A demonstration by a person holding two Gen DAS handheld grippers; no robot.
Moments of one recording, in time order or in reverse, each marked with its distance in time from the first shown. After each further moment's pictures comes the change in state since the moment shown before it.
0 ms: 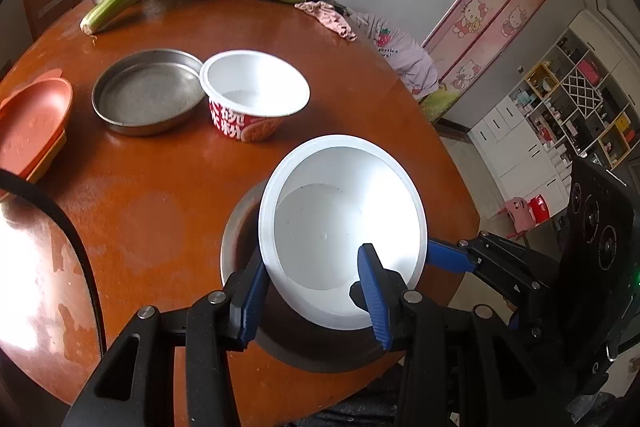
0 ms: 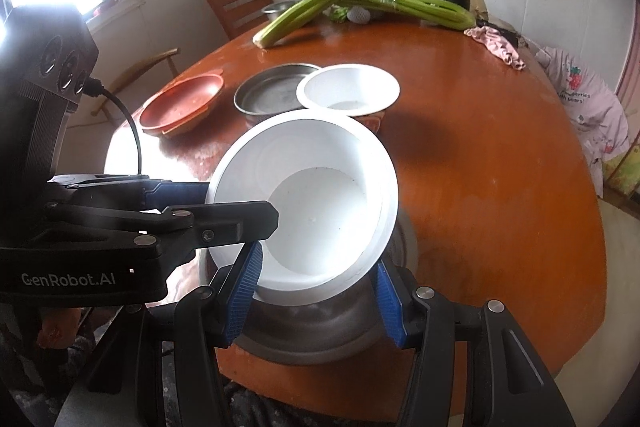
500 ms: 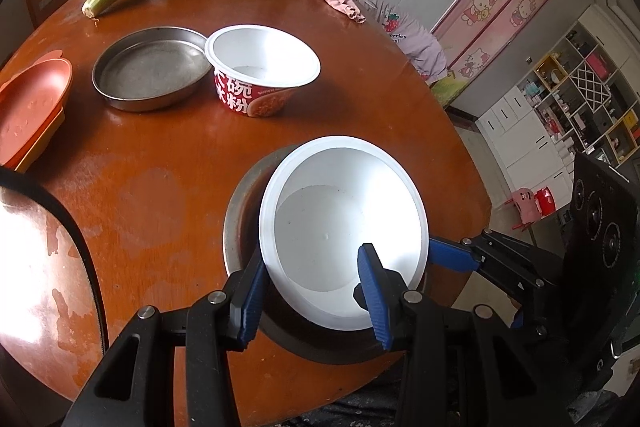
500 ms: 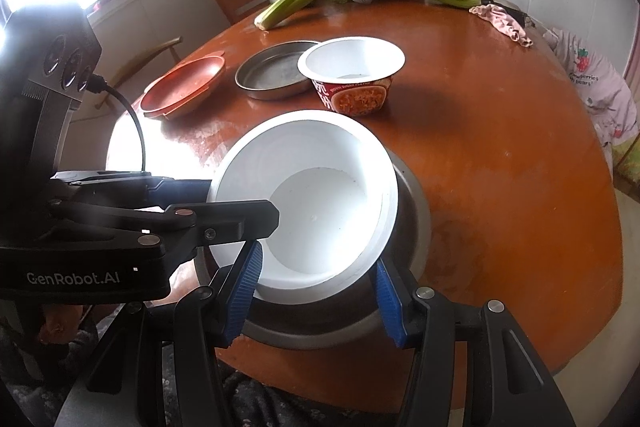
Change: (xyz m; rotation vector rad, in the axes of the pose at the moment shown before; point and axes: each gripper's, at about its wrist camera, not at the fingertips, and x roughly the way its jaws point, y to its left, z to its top) left arm 0.014 0.005 -0.007 -0.007 0.051 0.023; right arm 0.011 -0.005 -0.011 0.023 0.045 0.036
